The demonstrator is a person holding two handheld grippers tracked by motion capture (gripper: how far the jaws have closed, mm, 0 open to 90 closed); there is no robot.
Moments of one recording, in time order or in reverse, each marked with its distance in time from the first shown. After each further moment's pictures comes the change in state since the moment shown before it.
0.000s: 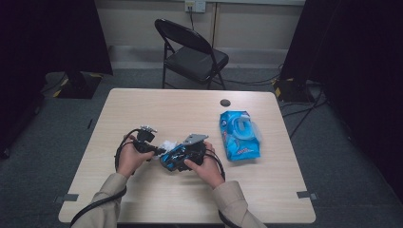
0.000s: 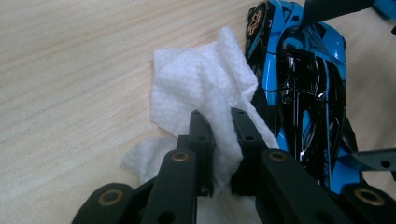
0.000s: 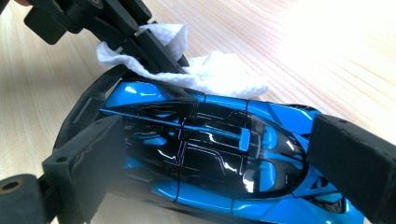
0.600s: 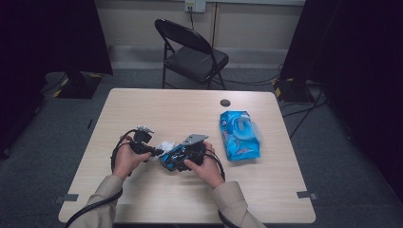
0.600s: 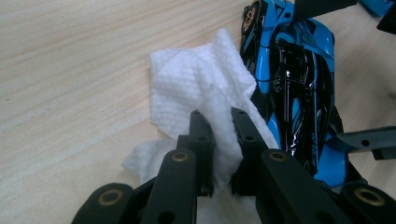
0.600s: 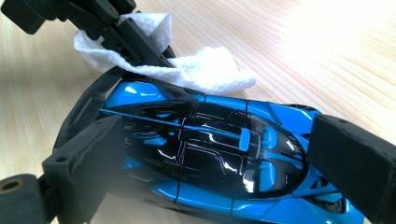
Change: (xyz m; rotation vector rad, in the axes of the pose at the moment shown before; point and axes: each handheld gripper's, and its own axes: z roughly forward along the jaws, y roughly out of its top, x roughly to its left) left arm 0.000 -0.005 -0.012 -0.007 -0.003 0.007; right arm 0.001 0.000 0.000 -0.002 0.000 0.001
